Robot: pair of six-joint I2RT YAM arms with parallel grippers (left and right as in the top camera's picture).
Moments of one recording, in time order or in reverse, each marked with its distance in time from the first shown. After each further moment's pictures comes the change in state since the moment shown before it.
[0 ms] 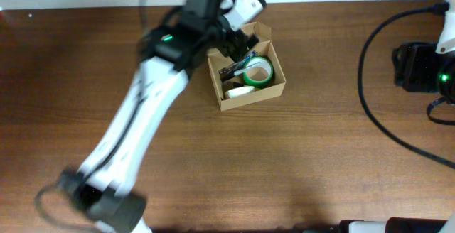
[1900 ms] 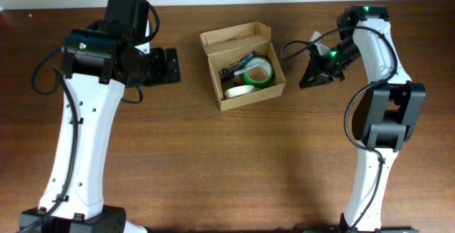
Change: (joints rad) left arm 0.262 -0.108 0.008 -0.710 -0.158 -0.728; right arm 0.011 0.873 -0.266 0.086 -0.627 -0.261
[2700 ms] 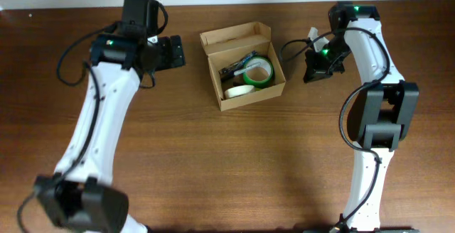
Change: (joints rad) left arm 0.036 0.105 -0.258 0.459 -0.080 -0.007; right arm 0.039 0.000 0.000 0.177 0.267 0.095
